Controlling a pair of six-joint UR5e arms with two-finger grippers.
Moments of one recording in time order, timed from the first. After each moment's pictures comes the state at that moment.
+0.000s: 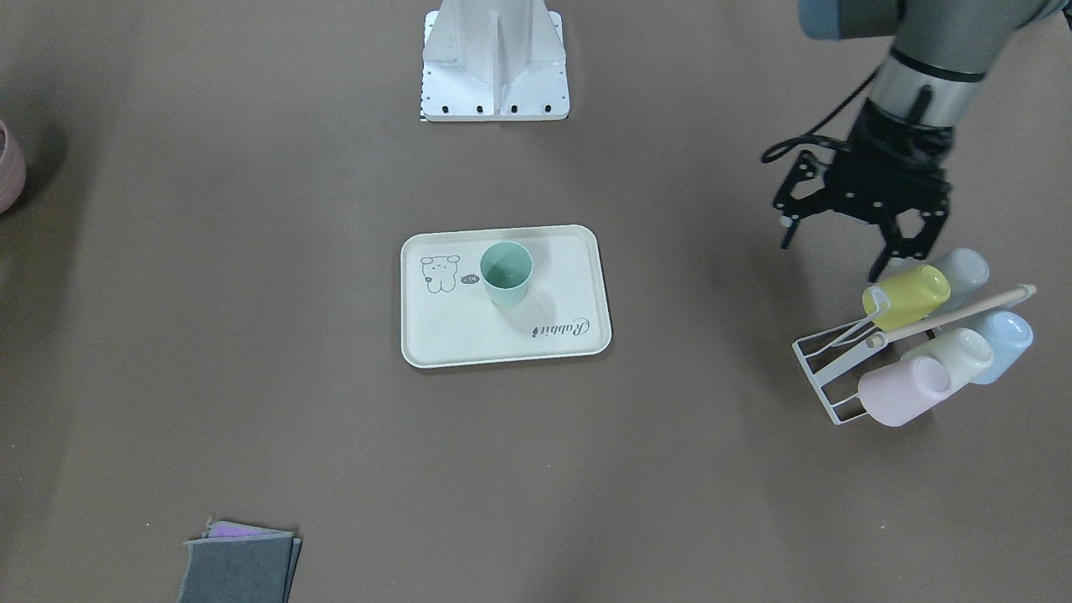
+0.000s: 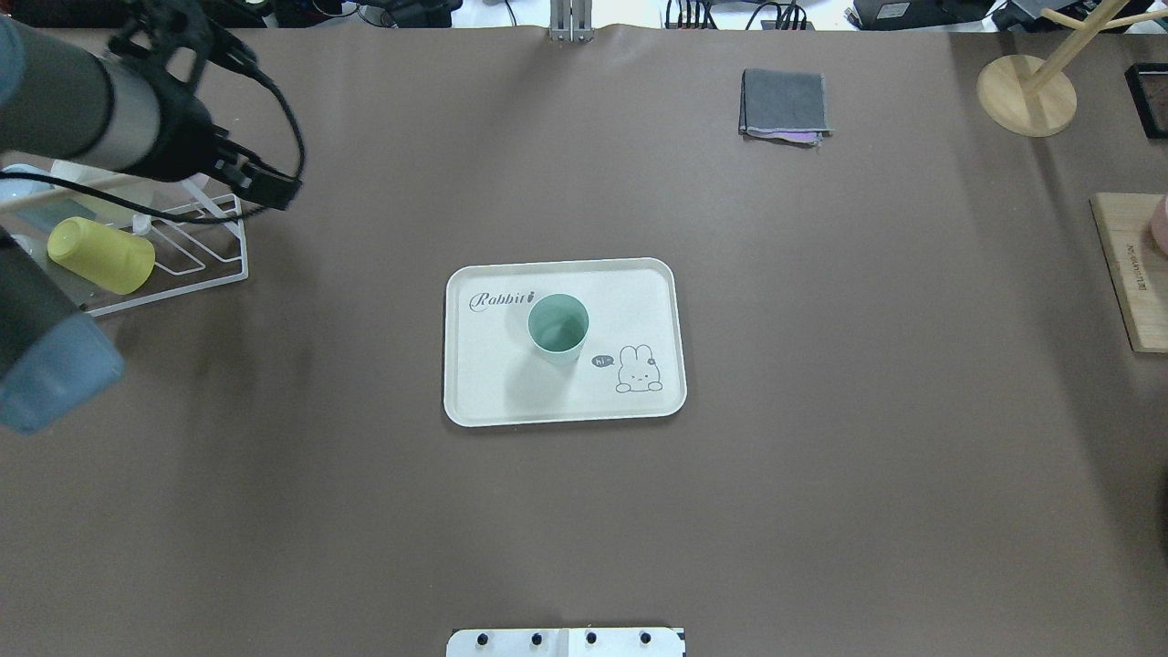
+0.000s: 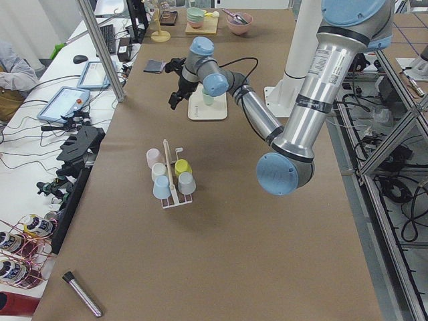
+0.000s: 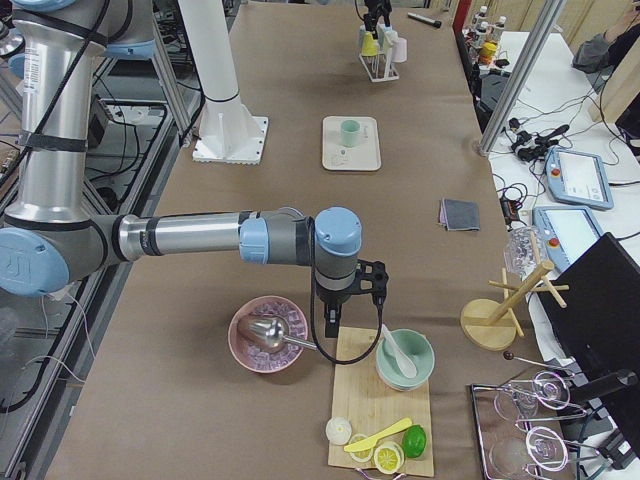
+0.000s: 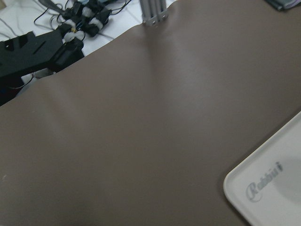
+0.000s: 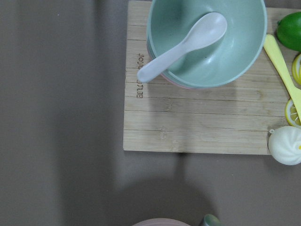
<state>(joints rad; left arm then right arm) -1.08 -1.89 -1.99 -1.60 -2.09 -0.28 1.57 -1.73 1.84 -1.66 2.31 0.01</state>
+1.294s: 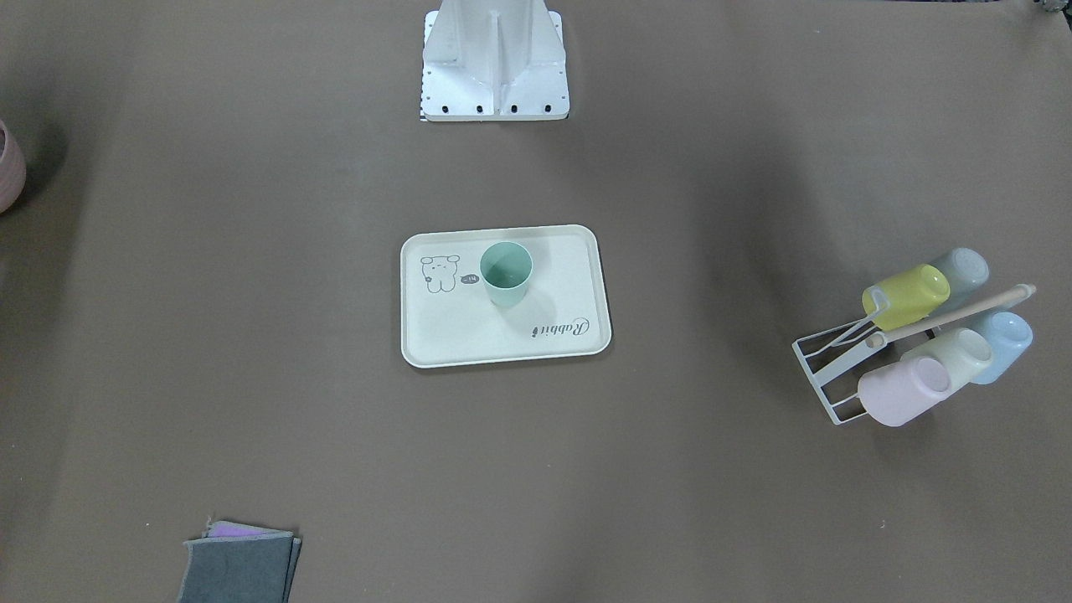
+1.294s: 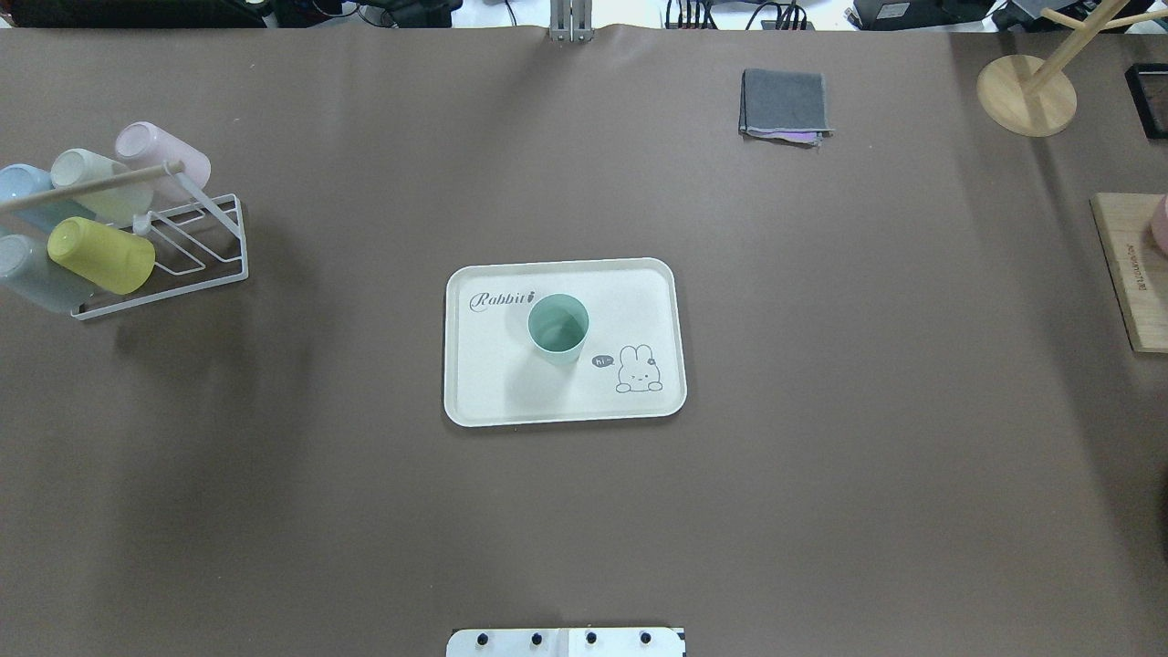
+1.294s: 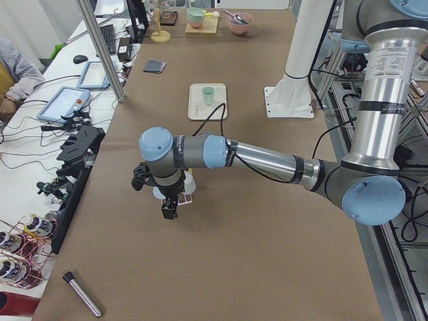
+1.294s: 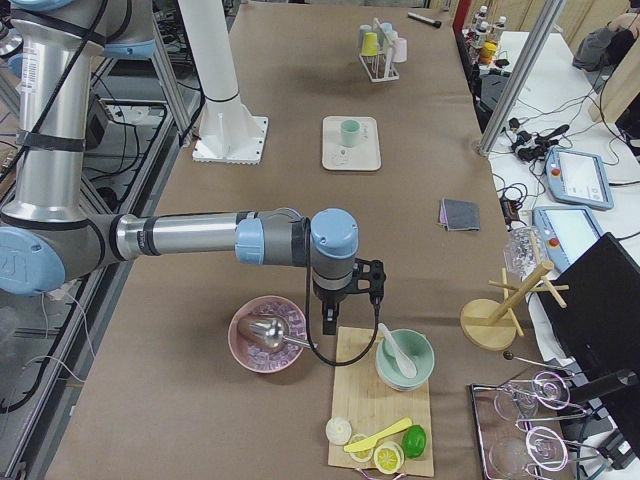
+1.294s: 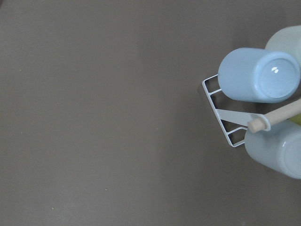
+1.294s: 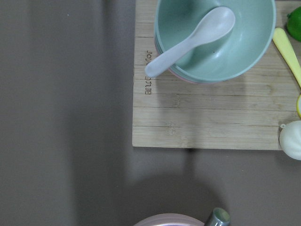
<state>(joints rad) -1.63 -1.62 -1.71 -1.32 -2.35 0.20 1.58 -1.75 1.84 -1.66 2.35 0.01</state>
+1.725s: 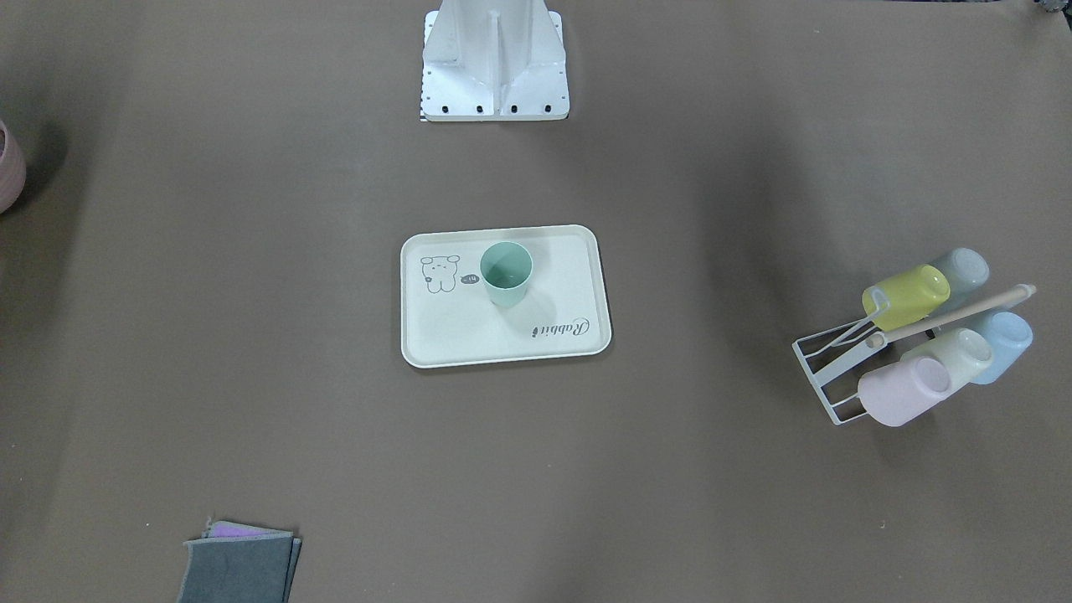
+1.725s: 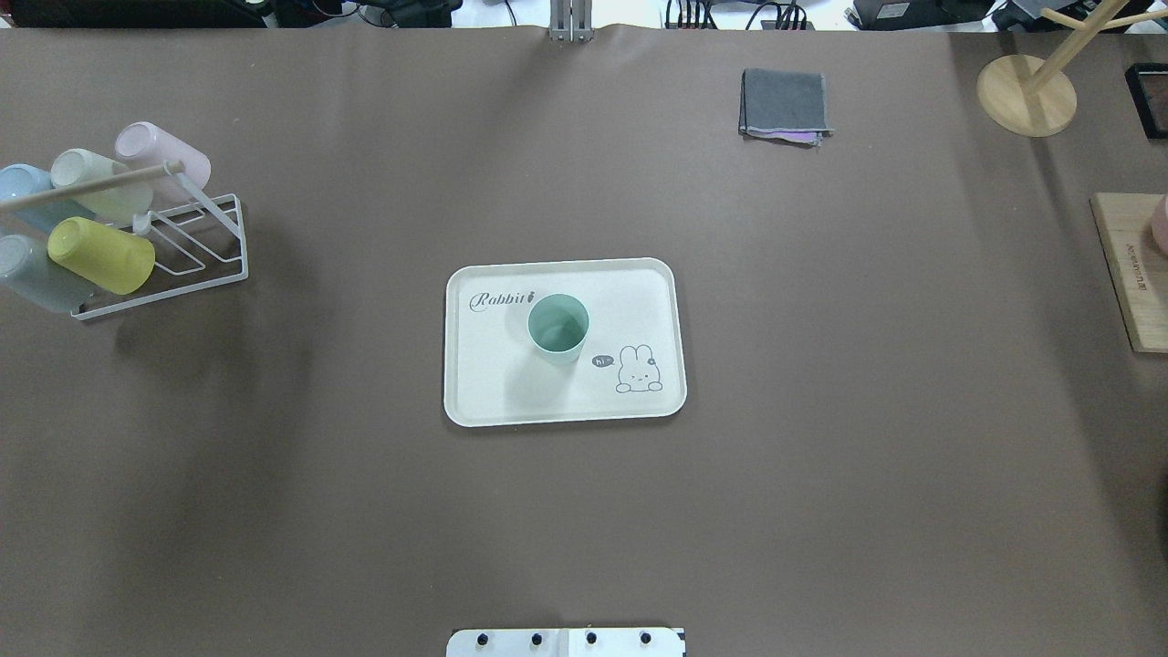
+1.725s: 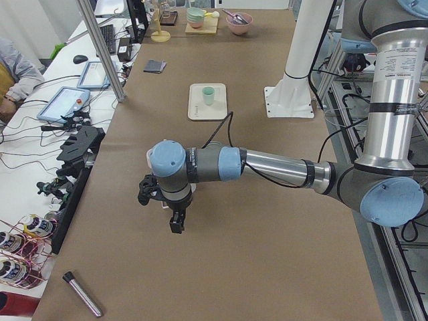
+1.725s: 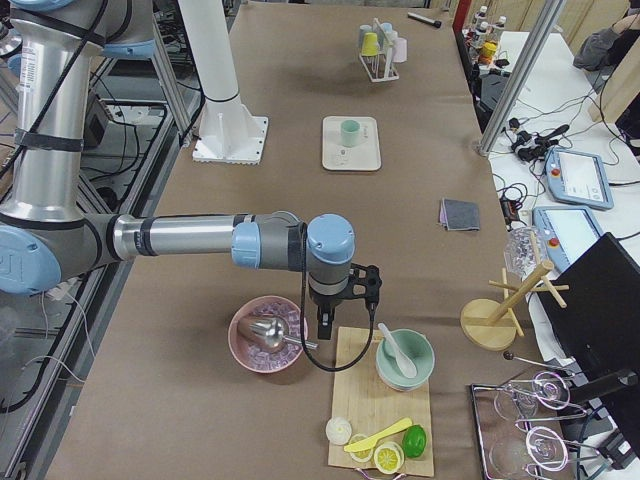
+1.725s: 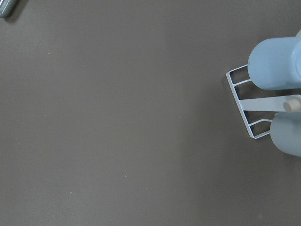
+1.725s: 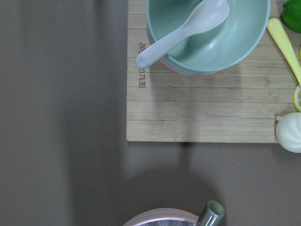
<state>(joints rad) -1.67 -1.59 -1.72 -1.33 -2.35 0.21 1.58 -1.76 1.84 -1.66 2.34 0.01</state>
